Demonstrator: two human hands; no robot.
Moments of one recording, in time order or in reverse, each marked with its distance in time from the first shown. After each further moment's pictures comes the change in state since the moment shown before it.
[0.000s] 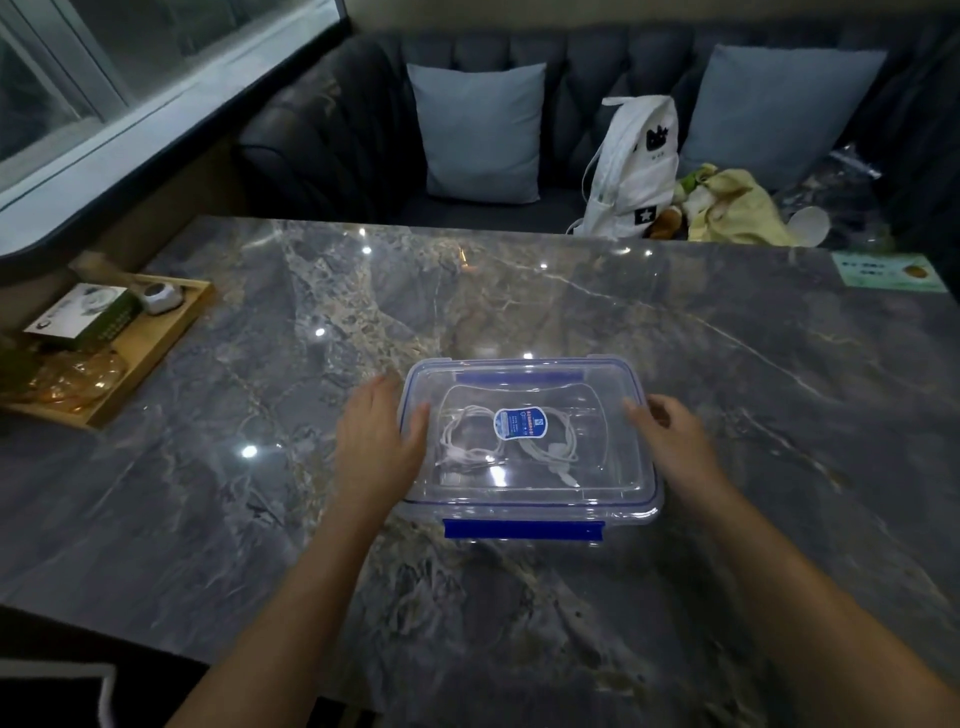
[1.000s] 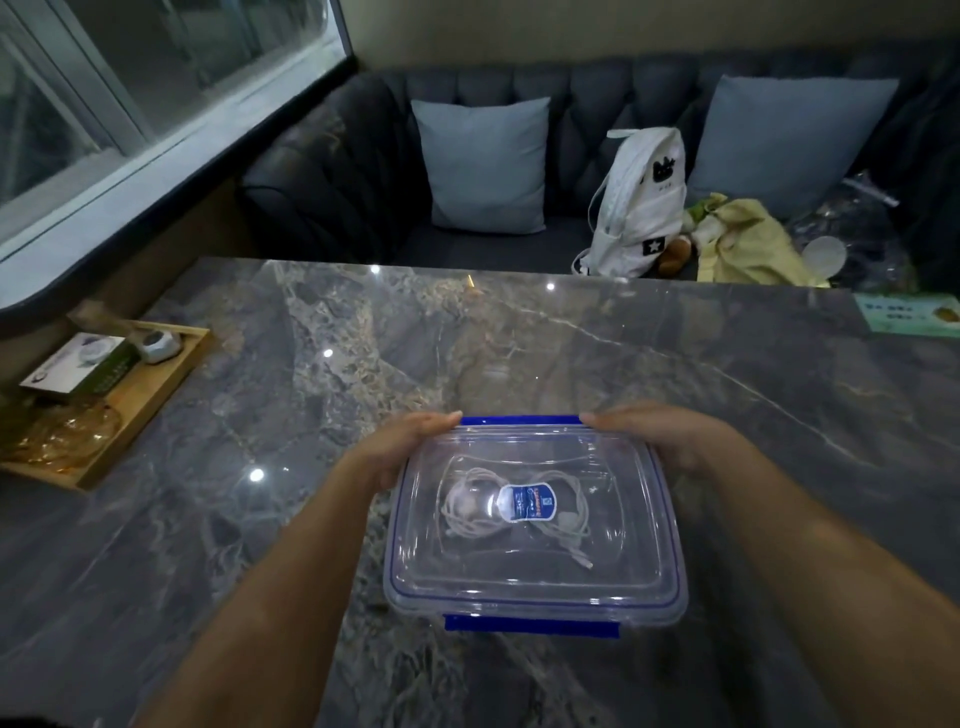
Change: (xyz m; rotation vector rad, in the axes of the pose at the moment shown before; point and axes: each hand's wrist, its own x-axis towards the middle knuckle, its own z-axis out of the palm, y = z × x) left_hand 0.104 -0.013 0.035 -0.919 -0.797 -0.573; right_hand 0.094 -0.062 -0.002 -0.150 -0.637 0.231
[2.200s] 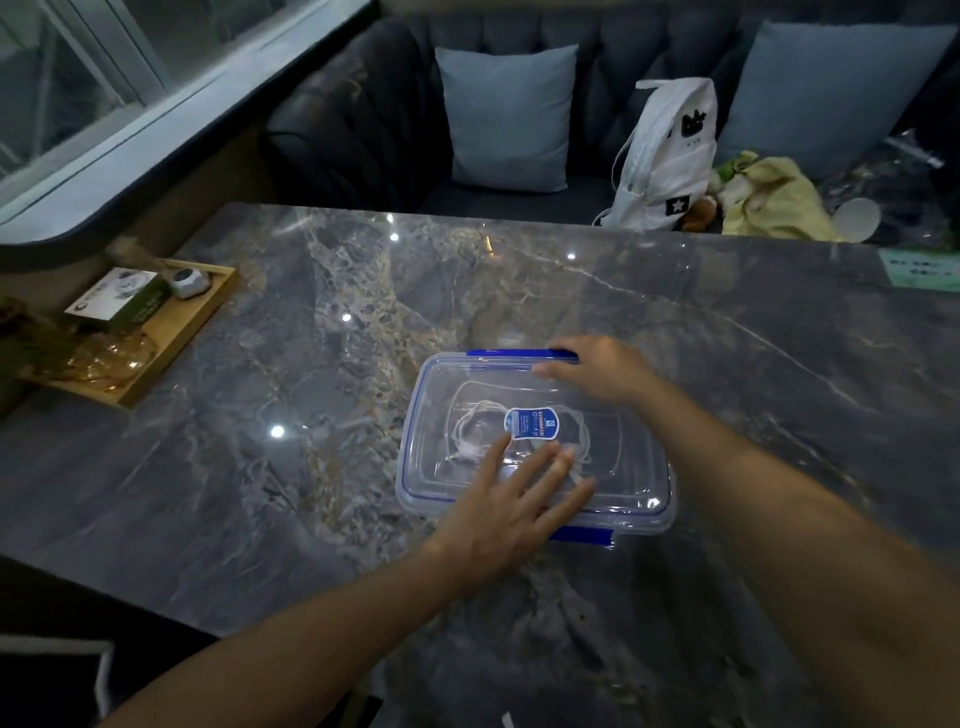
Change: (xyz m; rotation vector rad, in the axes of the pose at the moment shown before) left_hand -0.113 -0.080 0.120 1.931 0.169 0.894; right_hand 0.022 -0.004 0.052 -0.716 0.337 -0.392
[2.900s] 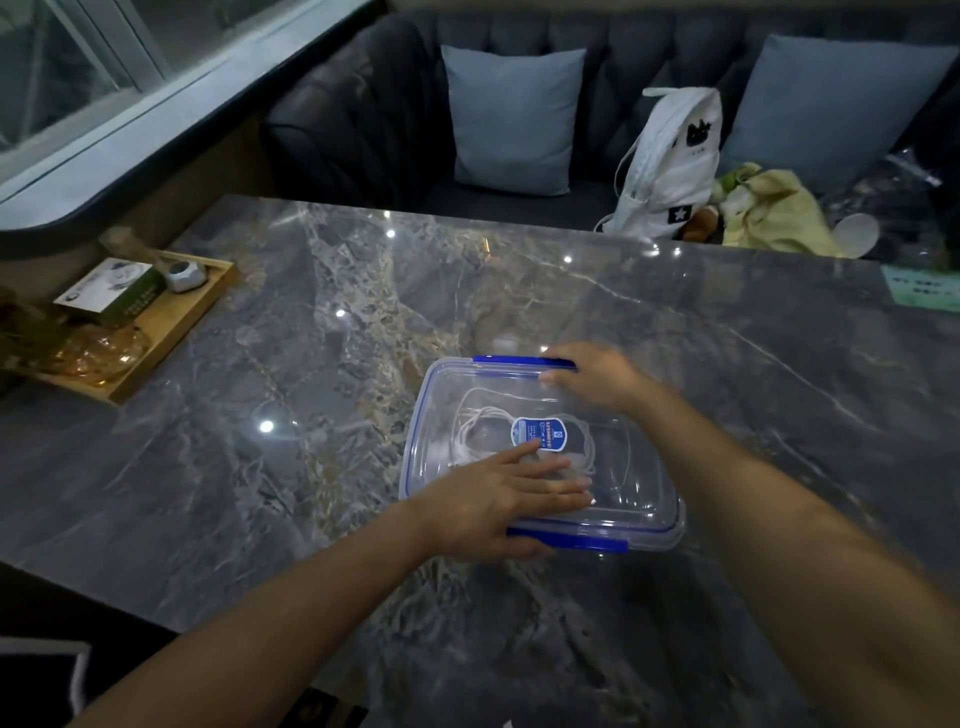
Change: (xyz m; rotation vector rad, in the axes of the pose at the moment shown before) left_hand 0.009 -0.048 0.003 -0.619 -0.018 0.252; right_hand 0.010 -0.011 0.002 0.026 -0.096 -0.068
